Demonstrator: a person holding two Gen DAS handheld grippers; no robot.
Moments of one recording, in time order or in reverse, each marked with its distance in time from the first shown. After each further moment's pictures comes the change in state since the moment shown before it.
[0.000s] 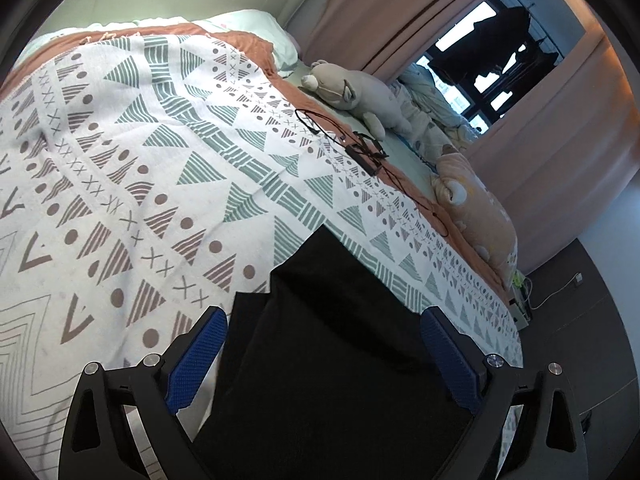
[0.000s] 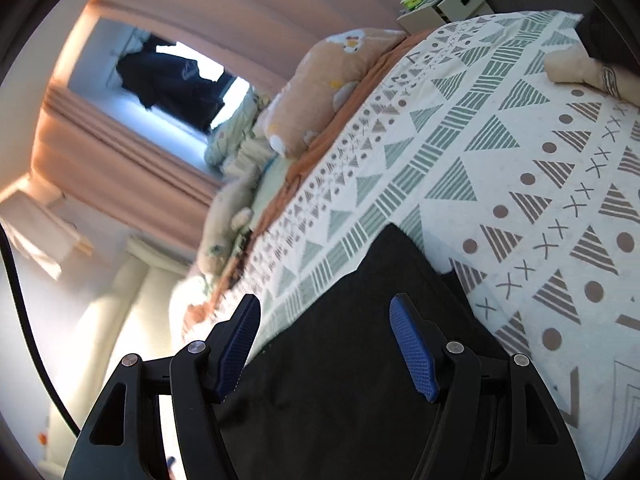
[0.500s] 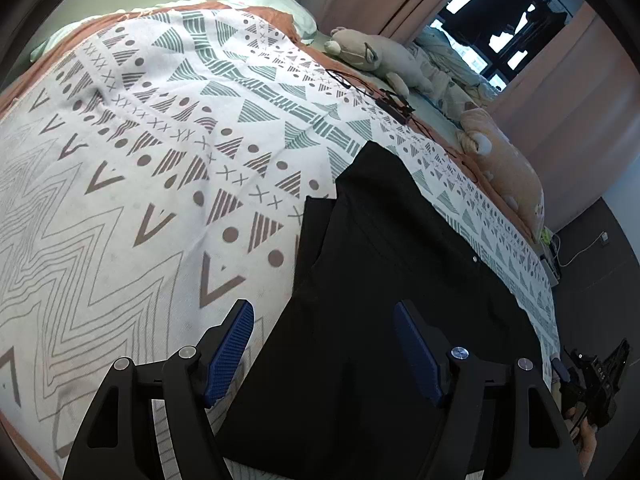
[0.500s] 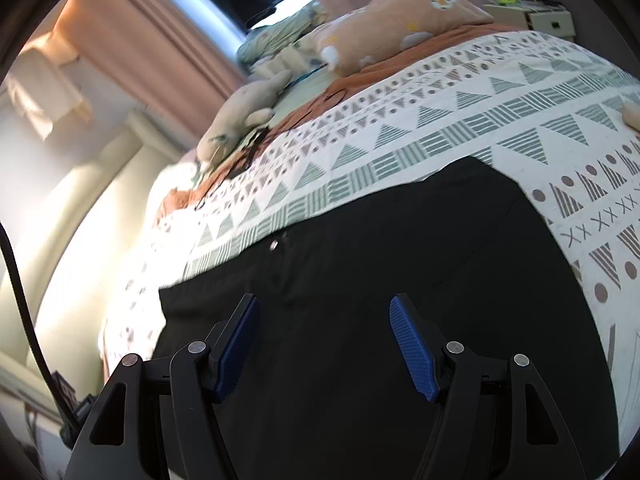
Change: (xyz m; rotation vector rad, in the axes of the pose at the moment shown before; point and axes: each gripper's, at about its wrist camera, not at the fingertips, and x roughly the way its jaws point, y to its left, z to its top) left arm -0.042 0.036 -0.071 0.053 0.116 0.109; right arm 0.029 0.078 -0.085 -0.335 0.215 -0.071
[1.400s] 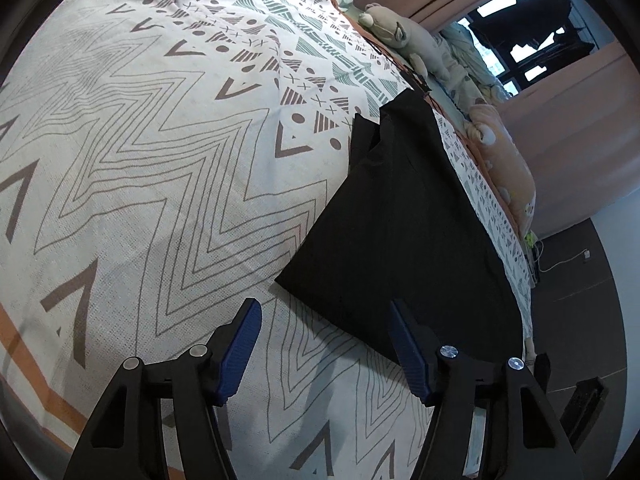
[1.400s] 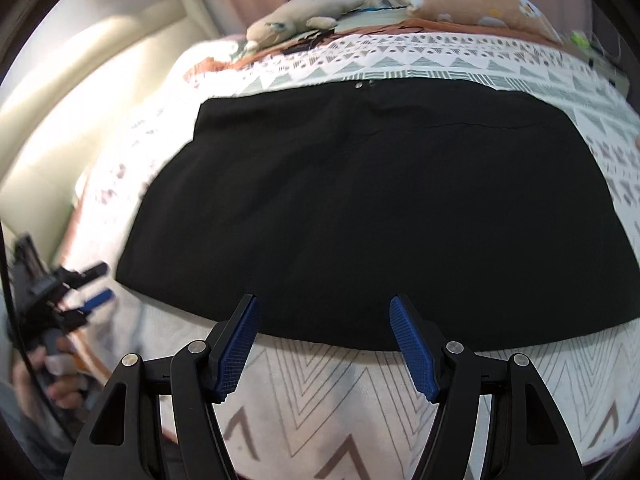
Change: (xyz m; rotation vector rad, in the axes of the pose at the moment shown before) left arm -0.026 0.055 -0.083 -0.156 0.108 -0.083; right arm -0.015 0.100 -0.169 -0.350 0.242 -0.140
